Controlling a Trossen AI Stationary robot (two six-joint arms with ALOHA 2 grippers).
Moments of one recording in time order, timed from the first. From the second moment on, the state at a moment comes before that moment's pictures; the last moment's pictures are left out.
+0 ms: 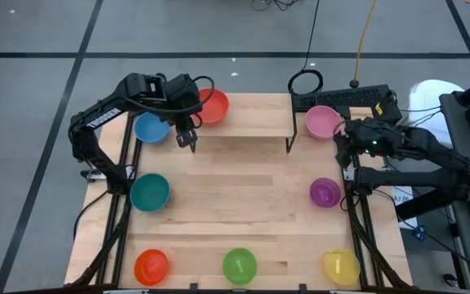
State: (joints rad) left arm 0.32 1.62 2.05 -1.57 -0.08 -0.04; right arm -0.25 0.62 0.99 -1.24 0.36 0.34
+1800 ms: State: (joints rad) left arm 0.32 1.62 2.05 -1.57 -0.08 -0.01; right arm -0.67 1.08 1.04 -1.13 0.13 0.16
